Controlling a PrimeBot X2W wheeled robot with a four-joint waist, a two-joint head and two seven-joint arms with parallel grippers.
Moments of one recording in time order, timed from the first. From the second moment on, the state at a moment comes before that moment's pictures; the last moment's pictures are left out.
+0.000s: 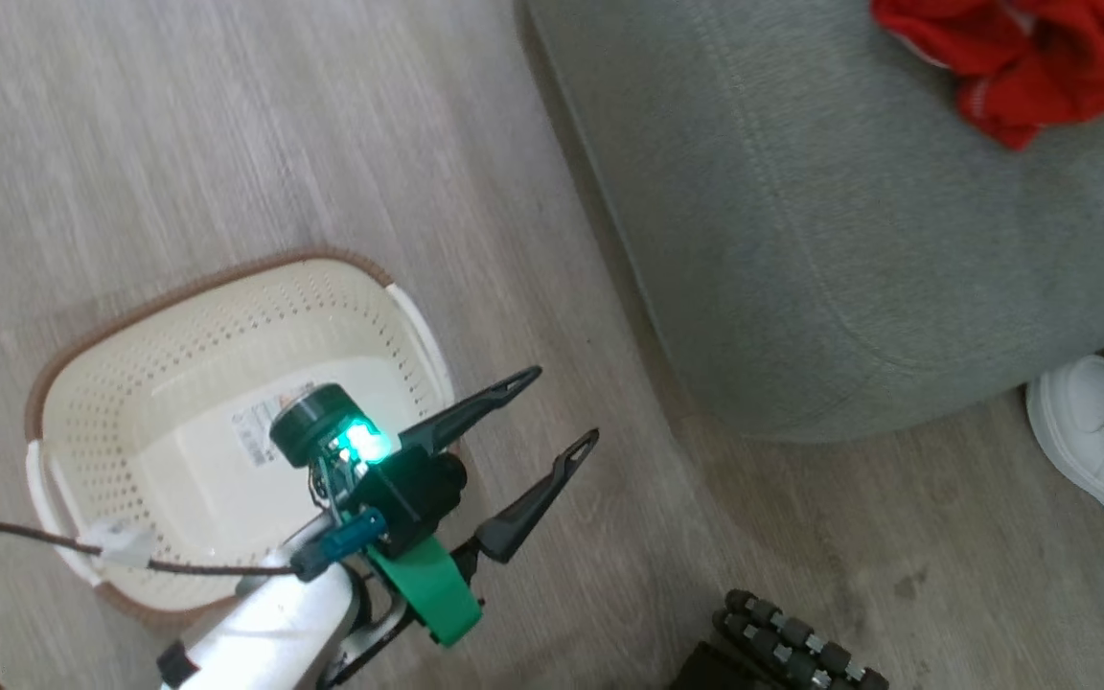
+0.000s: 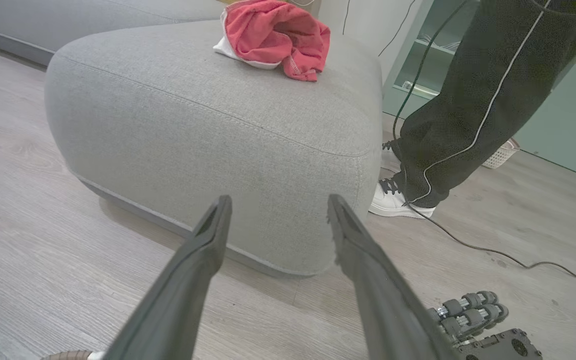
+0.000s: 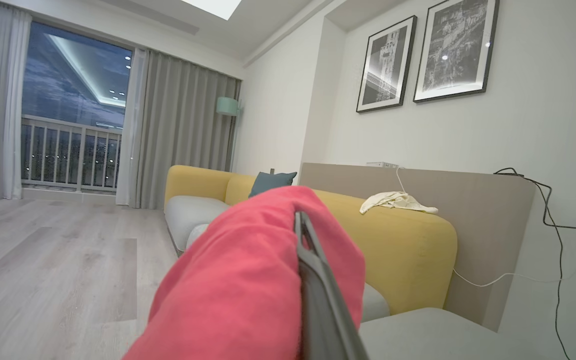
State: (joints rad) left arm -0.36 0.35 -0.76 0.06 -0.30 -0.13 -0.25; right arm -0.86 -0.34 -0.35 0.27 0.25 0.13 -0.24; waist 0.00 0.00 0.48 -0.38
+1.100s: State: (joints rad) left arm -0.46 0.41 -0.75 0.02 -0.30 -0.13 -0.26; right arm -1.07 -0.28 -0.58 0.89 -0.20 0.13 -0.23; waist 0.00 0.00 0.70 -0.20
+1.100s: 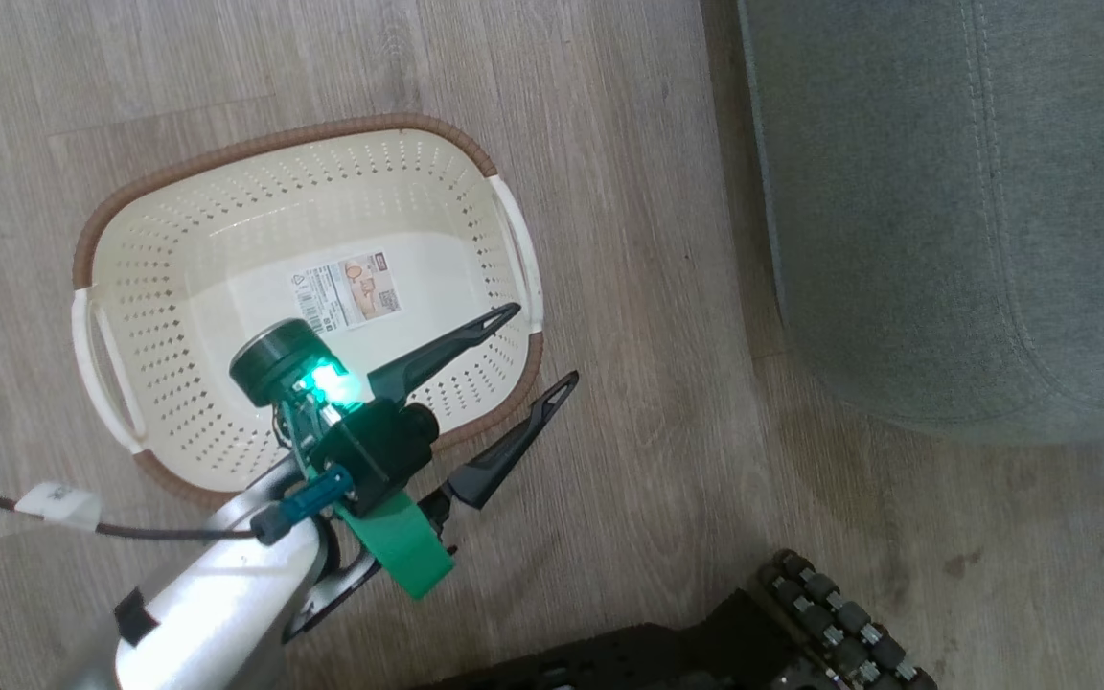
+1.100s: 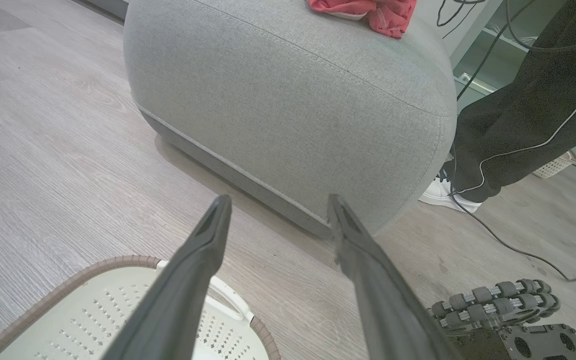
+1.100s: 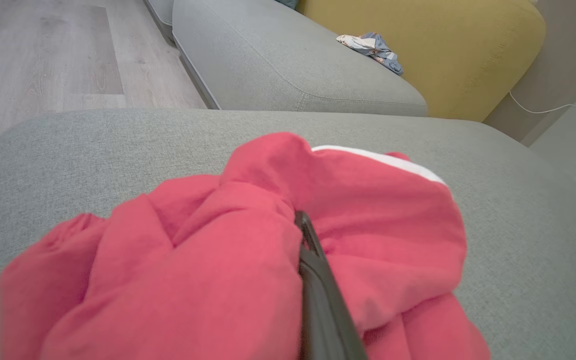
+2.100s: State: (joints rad) left arm -0.40 0.28 -0.74 0.09 -0.30 -0.13 -0.26; right arm -0.92 -0.30 -0.43 0.86 -0.16 0.13 -0.25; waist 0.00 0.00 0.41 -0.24
